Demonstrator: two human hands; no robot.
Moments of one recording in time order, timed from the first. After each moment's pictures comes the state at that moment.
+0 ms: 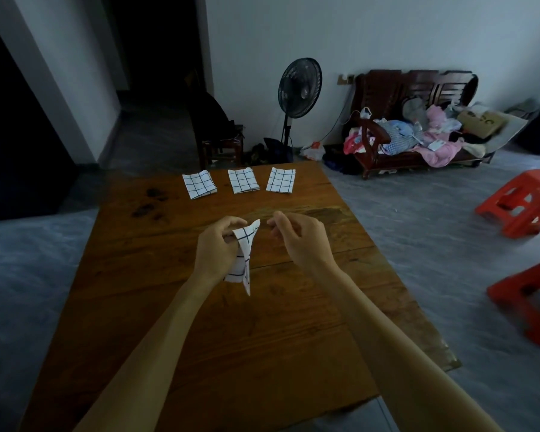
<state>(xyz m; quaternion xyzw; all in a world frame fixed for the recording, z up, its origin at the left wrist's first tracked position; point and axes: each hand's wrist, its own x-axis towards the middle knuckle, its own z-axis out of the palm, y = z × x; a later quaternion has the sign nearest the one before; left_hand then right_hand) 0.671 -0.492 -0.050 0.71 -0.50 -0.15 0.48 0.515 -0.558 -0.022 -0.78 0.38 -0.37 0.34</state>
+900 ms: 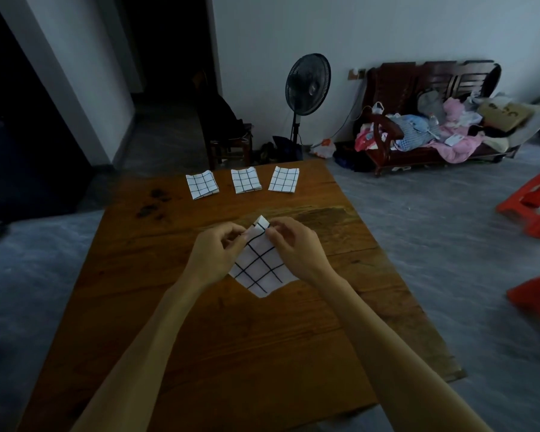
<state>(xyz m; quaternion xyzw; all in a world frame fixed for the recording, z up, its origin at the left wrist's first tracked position) 0.656 -0.494 -0.039 0.71 -0.55 -0.15 0.41 0.494 -0.586 -0.043 -0.81 0.35 -0.30 0.37</state>
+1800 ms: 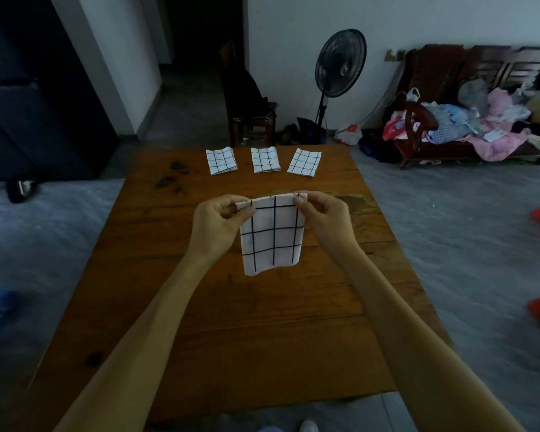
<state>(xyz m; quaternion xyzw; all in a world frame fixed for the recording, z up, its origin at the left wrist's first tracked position) 0.647 -0.482 -0.030 0.69 -0.46 -0.13 0.54 0.485 -0.603 -0.037 -0.70 0.34 -0.37 0.51</state>
